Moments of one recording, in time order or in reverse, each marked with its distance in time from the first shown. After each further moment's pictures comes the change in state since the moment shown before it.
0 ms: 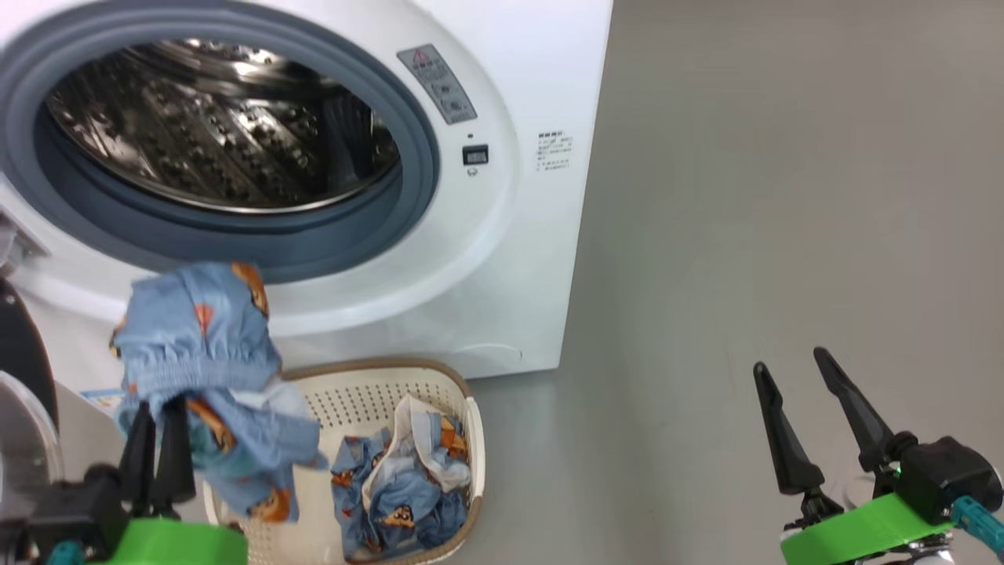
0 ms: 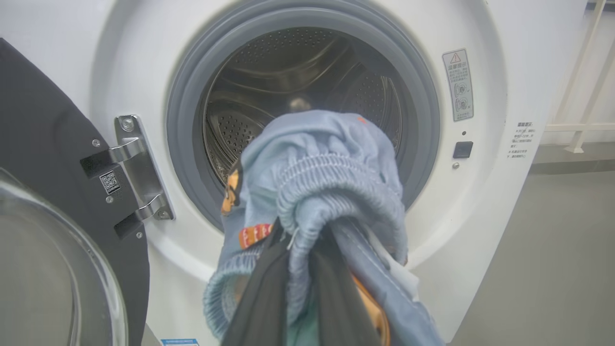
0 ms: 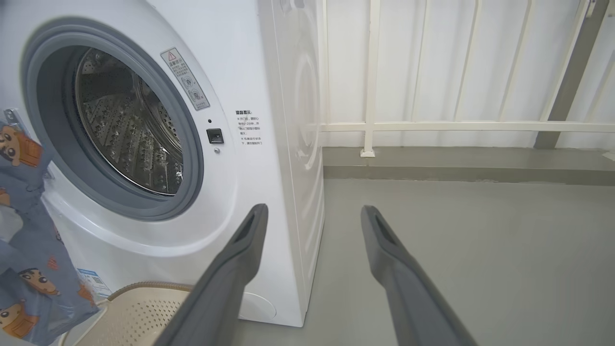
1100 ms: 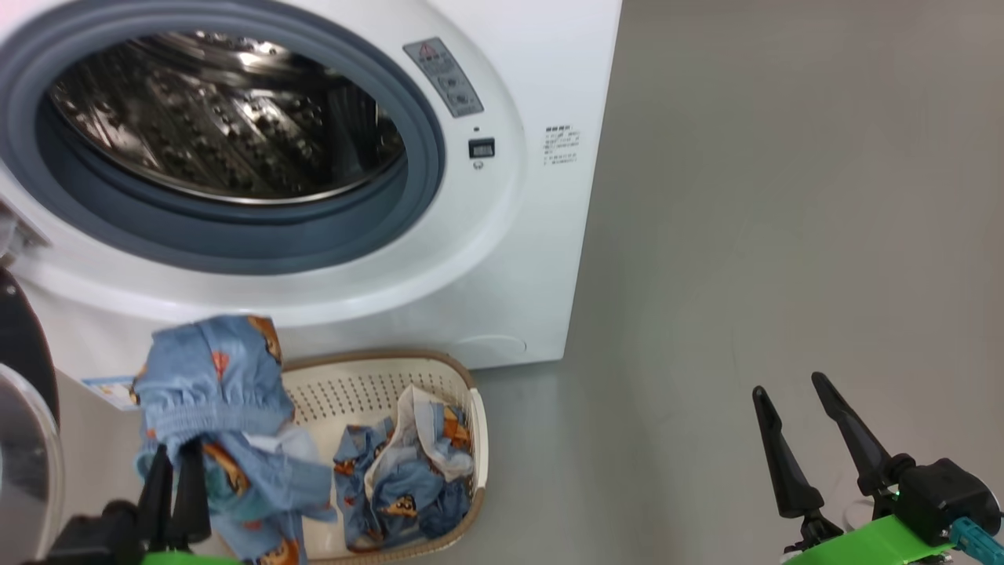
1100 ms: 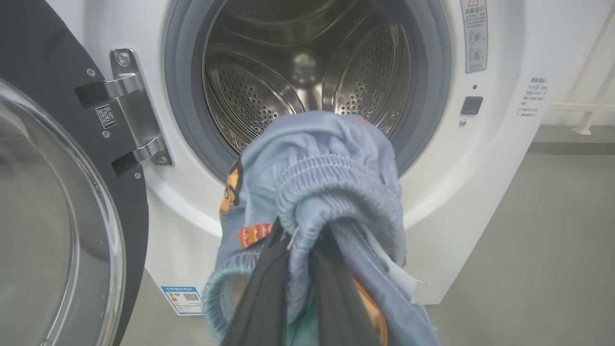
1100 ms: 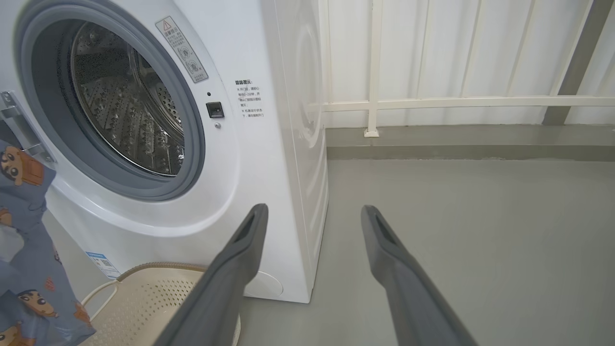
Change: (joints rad) left arm 0.093 -0.013 -0.019 -0.009 -0.030 0.024 0.010; right arm 0.052 0.006 0.001 -0.006 0.006 0.000 0.000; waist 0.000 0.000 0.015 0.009
